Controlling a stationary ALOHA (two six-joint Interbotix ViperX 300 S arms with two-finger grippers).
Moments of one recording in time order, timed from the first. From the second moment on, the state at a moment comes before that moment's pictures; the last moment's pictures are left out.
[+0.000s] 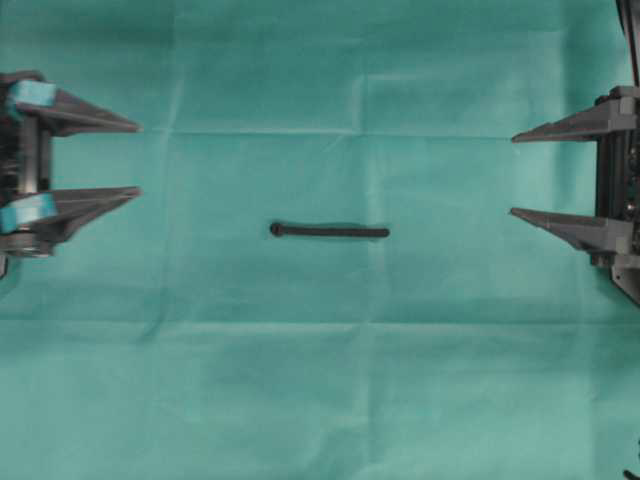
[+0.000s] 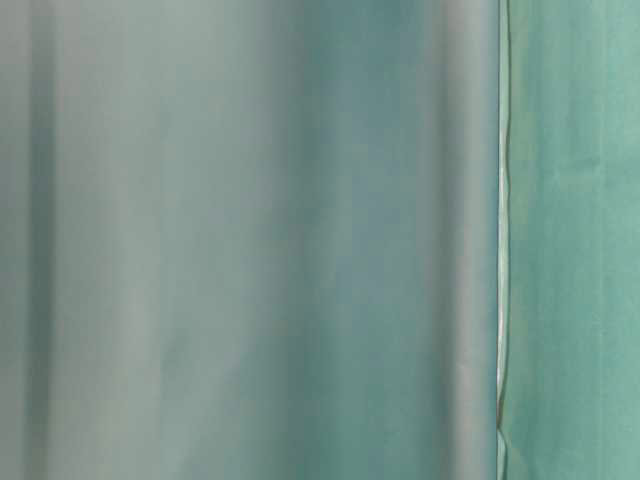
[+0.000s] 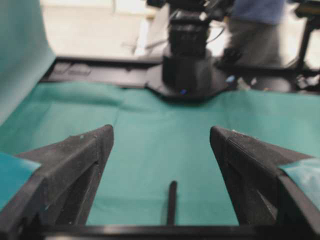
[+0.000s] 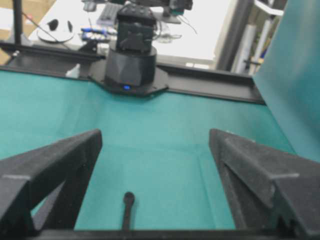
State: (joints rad) left arm 0.06 -0.77 1.18 -0.02 -0.52 0.01; right arm -0.04 -0.95 1.25 0.00 -0.36 0.00
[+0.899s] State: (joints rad) left arm 0.07 -0.17 0.73 -0.02 -0.45 0.00; right arm -0.04 -0.95 1.27 0.00 -0.37 0.00
